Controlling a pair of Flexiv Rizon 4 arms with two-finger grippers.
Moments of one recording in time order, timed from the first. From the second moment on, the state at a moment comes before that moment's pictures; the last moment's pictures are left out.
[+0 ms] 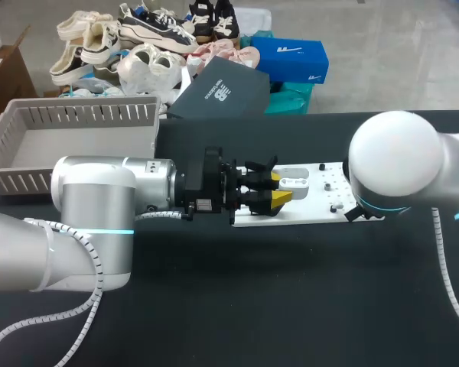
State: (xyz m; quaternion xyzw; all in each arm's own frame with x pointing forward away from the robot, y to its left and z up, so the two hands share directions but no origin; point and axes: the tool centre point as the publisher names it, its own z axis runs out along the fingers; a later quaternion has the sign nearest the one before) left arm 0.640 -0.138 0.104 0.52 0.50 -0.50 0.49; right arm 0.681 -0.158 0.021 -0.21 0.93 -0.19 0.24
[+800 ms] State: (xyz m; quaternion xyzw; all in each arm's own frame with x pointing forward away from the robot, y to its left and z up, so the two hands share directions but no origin) left arm 0.640 -0.138 0.104 0.52 0.50 -0.50 0.49; right arm 0.684 -0.161 0.017 -0.21 0.93 -0.18 0.23
